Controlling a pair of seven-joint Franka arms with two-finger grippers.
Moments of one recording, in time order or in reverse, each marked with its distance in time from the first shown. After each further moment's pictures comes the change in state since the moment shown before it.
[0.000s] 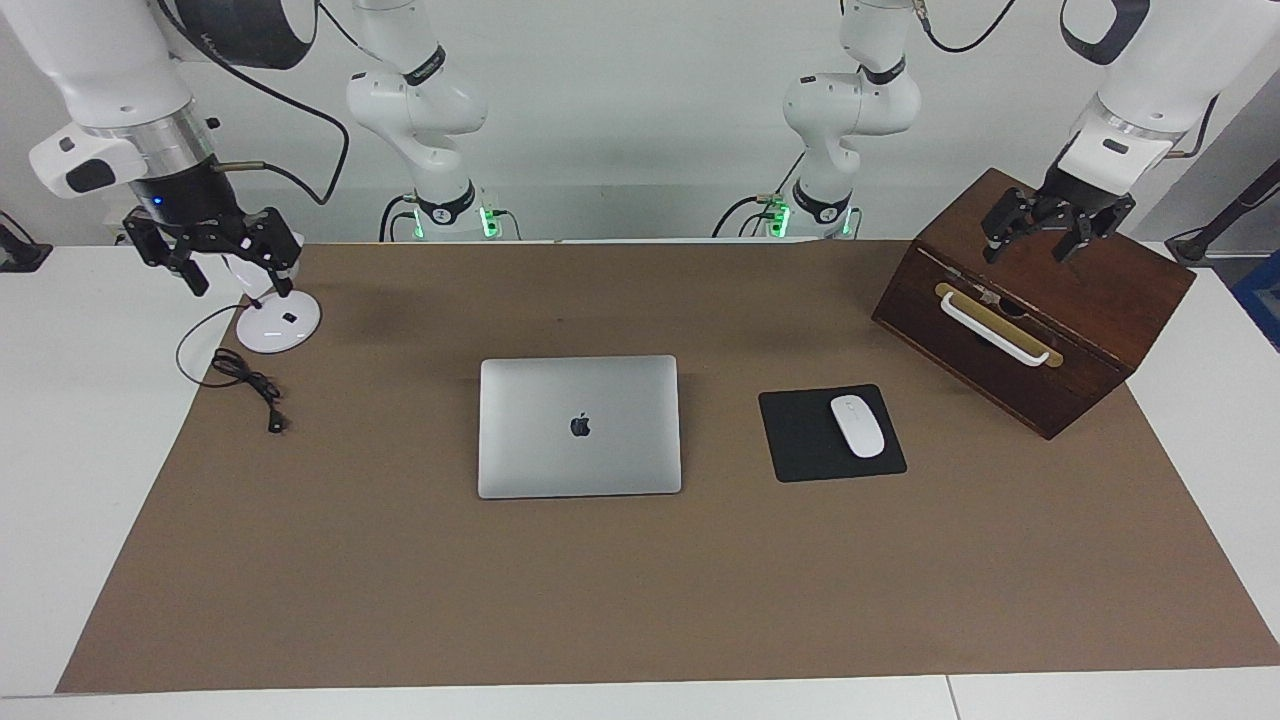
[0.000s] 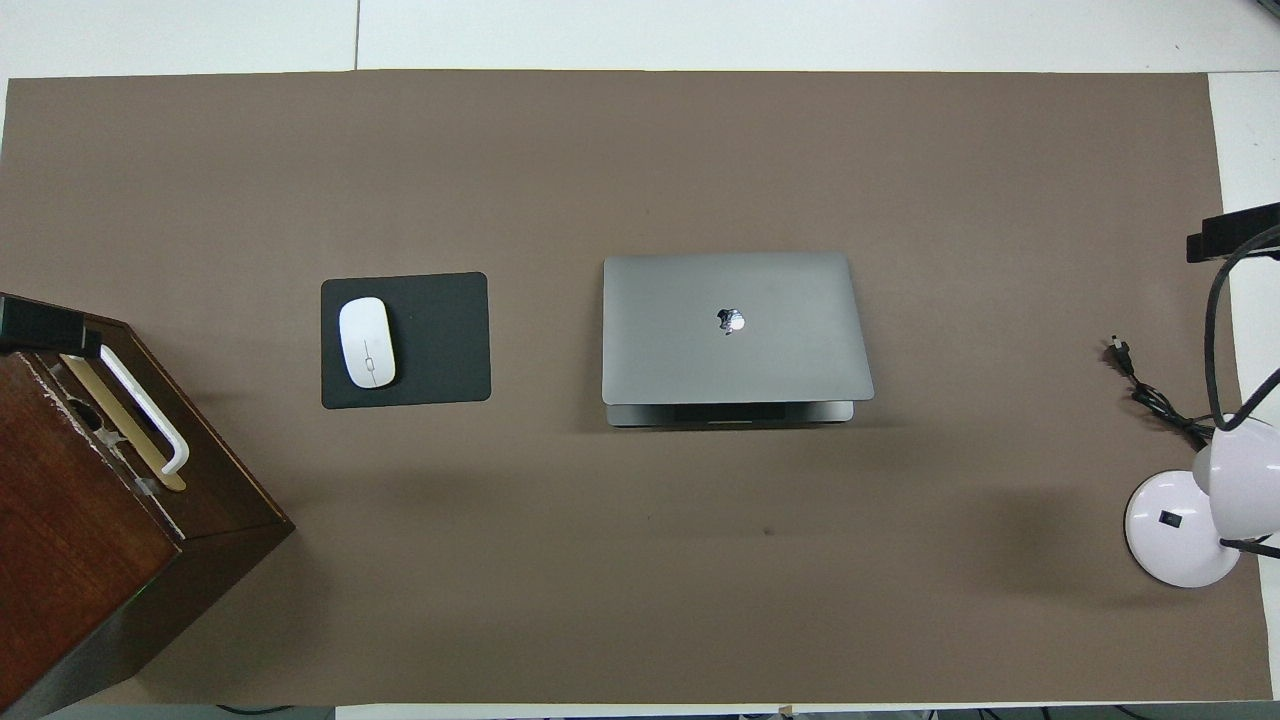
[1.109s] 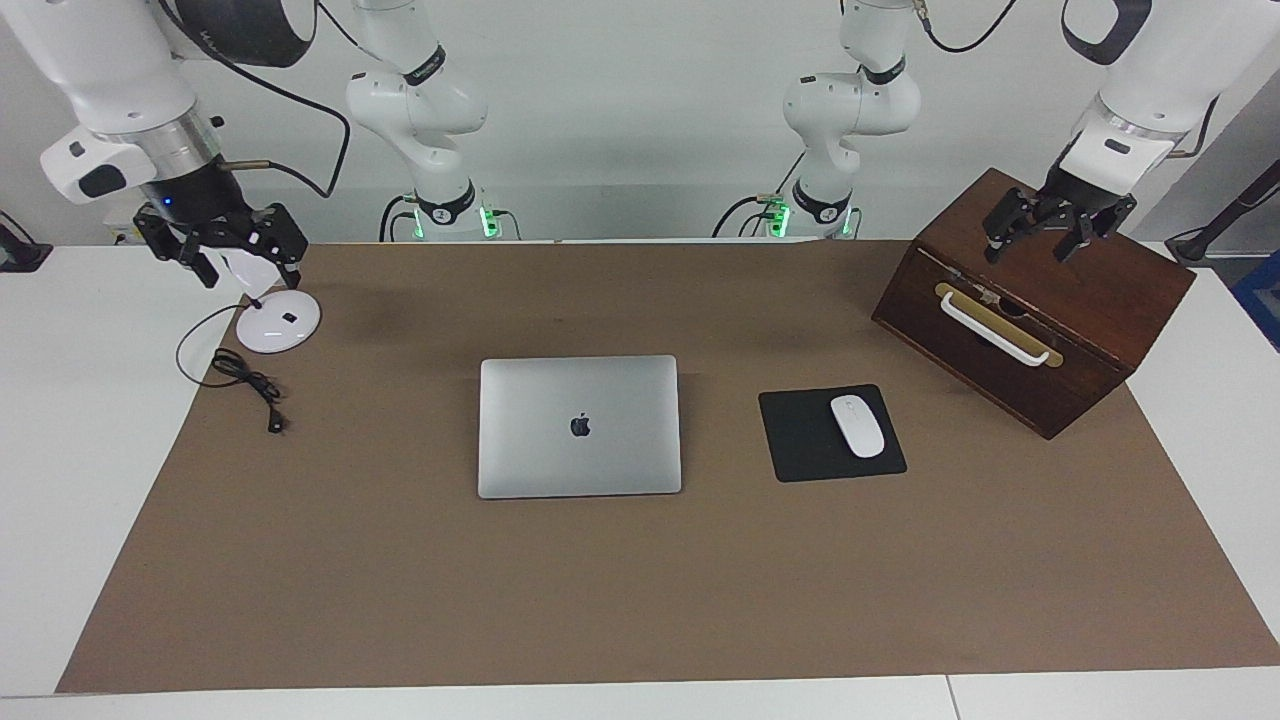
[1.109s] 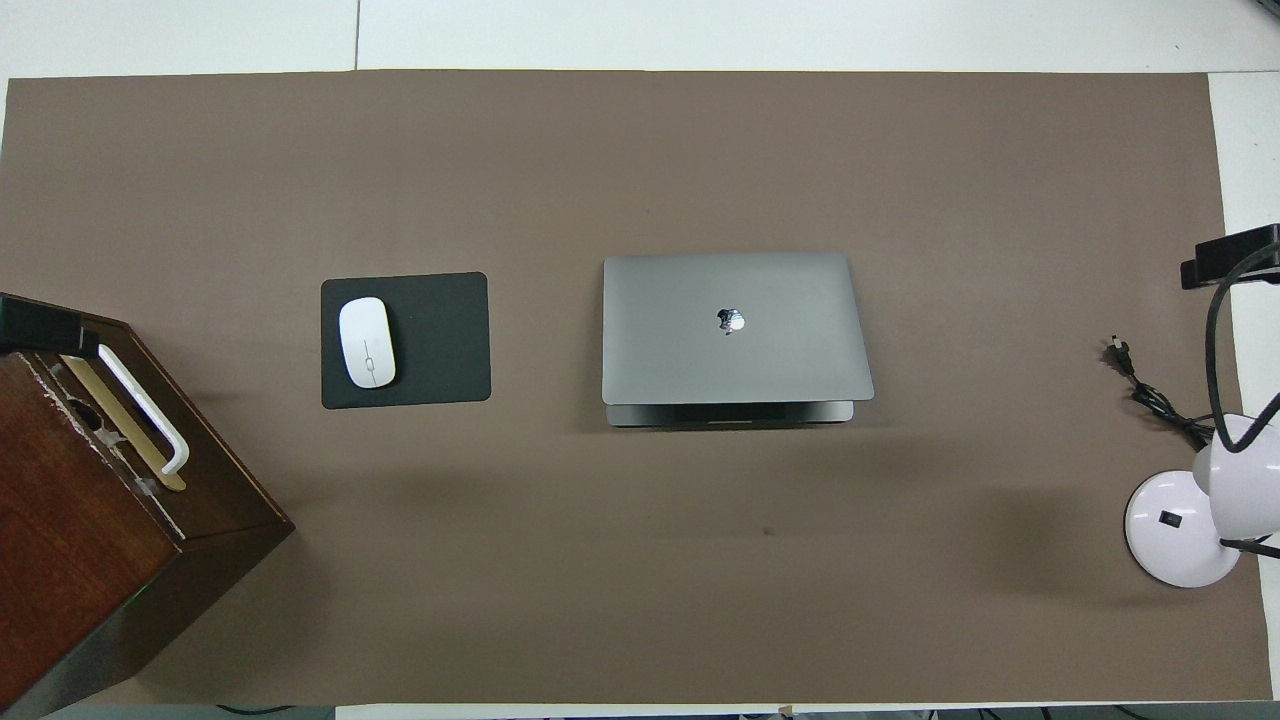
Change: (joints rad) left arm 0.001 0.000 0.003 0.000 0.000 0.000 0.000; right arm 0.001 0.000 0.001 0.008 0.000 -0.087 0.000
